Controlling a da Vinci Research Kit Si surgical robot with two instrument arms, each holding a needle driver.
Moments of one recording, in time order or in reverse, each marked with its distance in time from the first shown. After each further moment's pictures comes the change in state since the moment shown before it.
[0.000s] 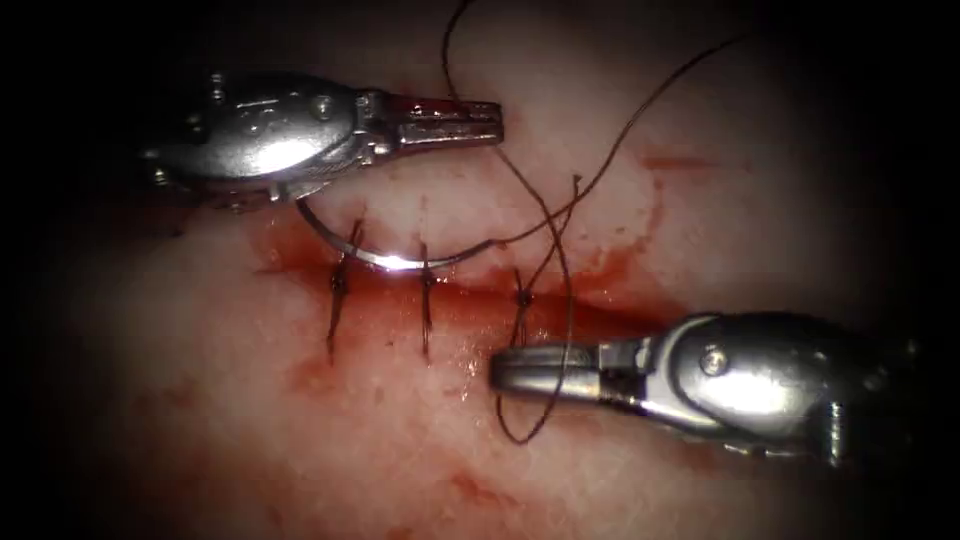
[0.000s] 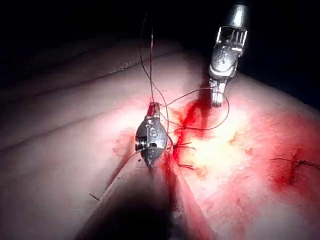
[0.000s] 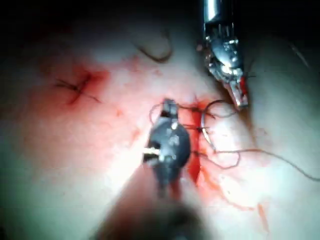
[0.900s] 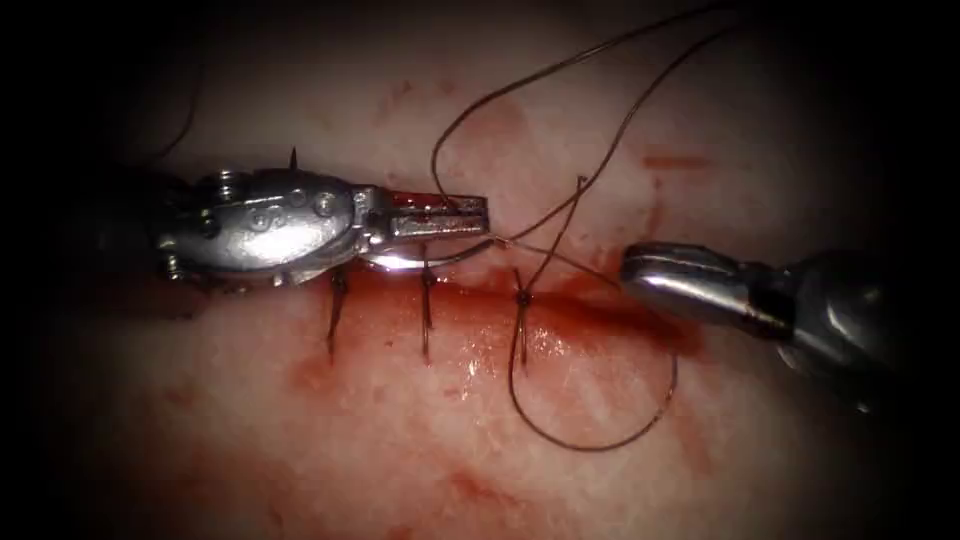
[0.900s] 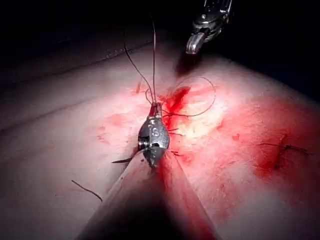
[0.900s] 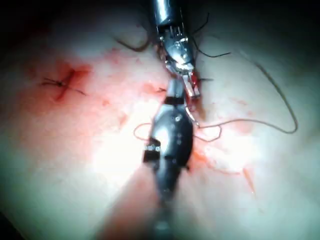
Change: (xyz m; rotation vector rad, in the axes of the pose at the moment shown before) right arm 0.003 0.004 -0.006 -0.147 0.179 0.026; left arm -0.002 0.004 -0.001 -0.023 -0.007 -0.040
